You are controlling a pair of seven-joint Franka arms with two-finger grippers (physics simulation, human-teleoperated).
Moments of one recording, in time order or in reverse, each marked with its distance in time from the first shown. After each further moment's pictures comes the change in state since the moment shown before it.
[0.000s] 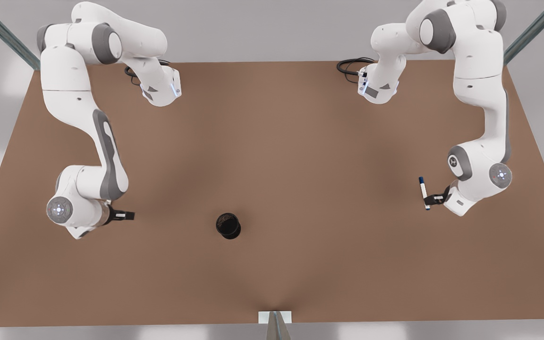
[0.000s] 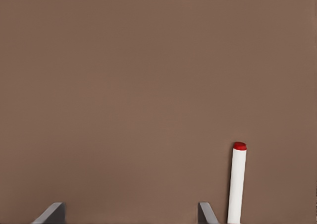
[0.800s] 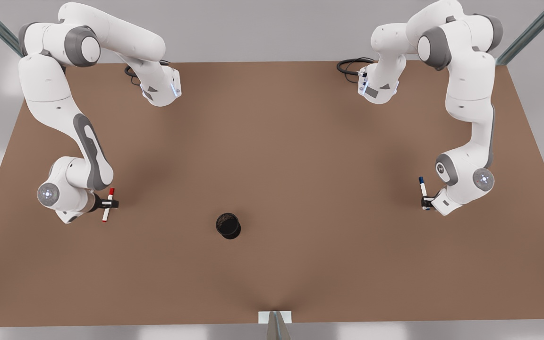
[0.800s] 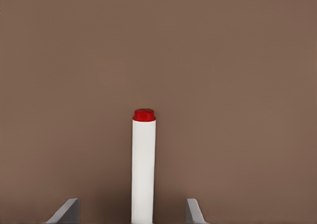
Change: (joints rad) left arm 0.004 0.127 0.001 -0.016 -0.041 0.176 0.267; right arm -0.264 0.032 0.091 -0.243 -0.116 0.278 -0.148
